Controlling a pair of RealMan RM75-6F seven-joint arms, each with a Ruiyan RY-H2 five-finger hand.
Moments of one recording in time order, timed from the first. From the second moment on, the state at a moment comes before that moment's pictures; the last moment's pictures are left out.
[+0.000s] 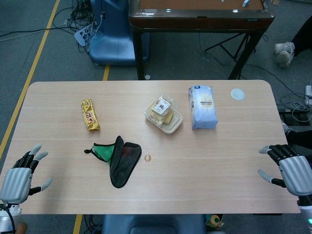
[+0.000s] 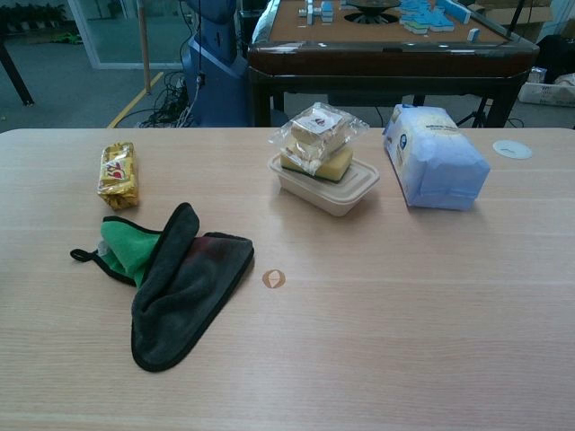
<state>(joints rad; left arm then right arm) -0.08 -1.16 -0.05 -1.70 1.56 1.51 0.11 0.10 -0.99 0.01 -1.60 -1.68 1.56 0.03</state>
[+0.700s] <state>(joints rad) -0.42 -1.23 -0.07 -1.69 1.59 1.07 0.09 0.08 -0.94 0.04 -1.69 -1.66 1.58 -0.04</state>
